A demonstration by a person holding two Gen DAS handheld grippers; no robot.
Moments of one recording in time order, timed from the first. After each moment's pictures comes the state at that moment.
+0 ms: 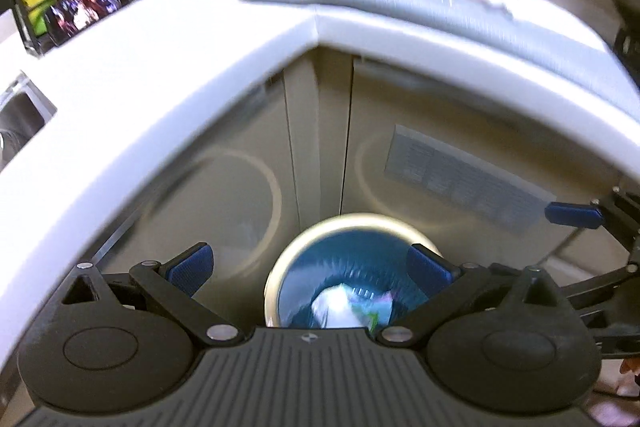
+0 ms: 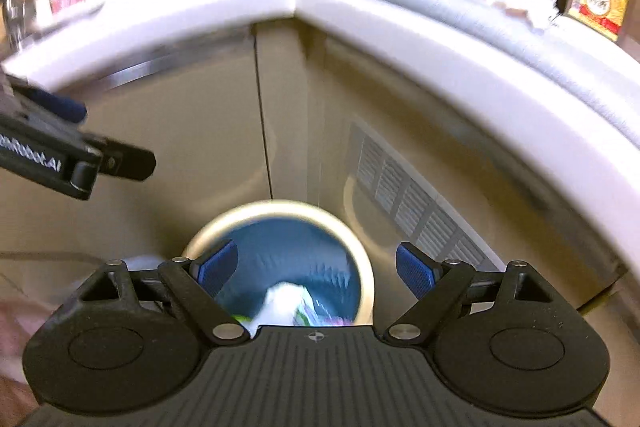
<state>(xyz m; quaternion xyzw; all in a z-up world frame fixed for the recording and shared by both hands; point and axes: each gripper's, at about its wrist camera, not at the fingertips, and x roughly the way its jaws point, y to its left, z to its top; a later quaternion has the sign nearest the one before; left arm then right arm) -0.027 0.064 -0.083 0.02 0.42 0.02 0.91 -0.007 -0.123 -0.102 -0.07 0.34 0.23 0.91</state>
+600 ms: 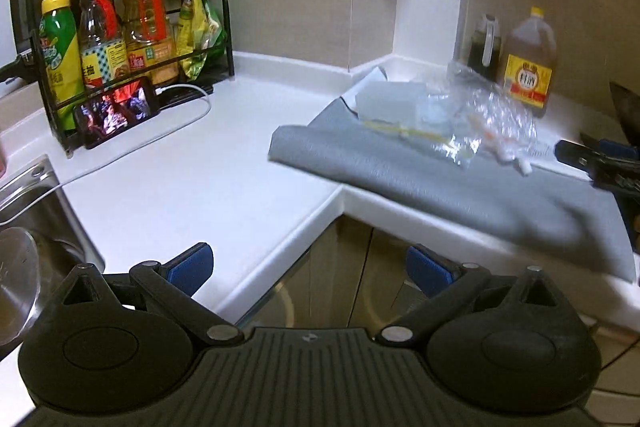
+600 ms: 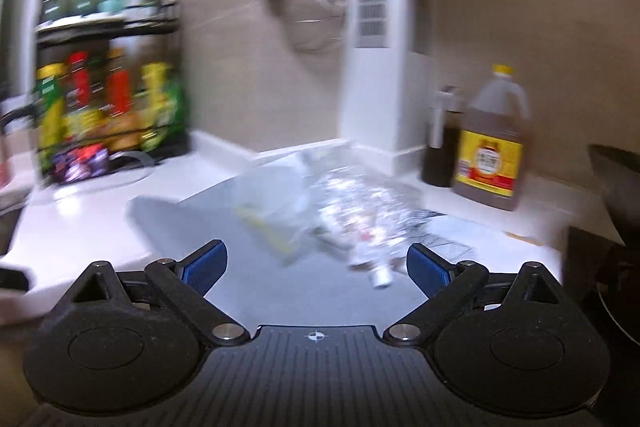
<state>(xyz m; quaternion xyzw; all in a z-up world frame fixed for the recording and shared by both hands) 0.021 0.077 0.019 0.00 0.31 0.04 0.95 0.105 -0.208 0.018 0.01 0.15 0.11 0.98</state>
